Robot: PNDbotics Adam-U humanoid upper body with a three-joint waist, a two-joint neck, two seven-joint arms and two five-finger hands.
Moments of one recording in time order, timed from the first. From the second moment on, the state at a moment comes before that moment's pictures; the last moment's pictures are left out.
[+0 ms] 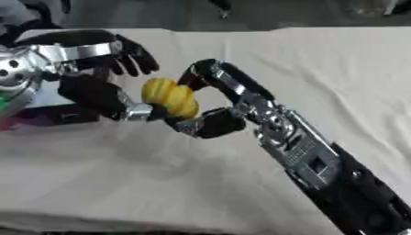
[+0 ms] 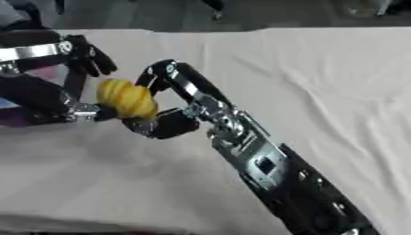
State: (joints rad) left arm -0.81 0.92 -0.50 -1.99 -0.20 0.64 -0.59; right arm -0.81 -0.18 0.58 -1.64 0.12 0.23 0.06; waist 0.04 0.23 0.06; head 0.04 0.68
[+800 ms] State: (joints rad) left arm -0.82 0.90 -0.50 -1.99 -0.26 0.63 -0.61; right arm -0.81 -0.18 0.59 -1.67 0.11 0.26 0.05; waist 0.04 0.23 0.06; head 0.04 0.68
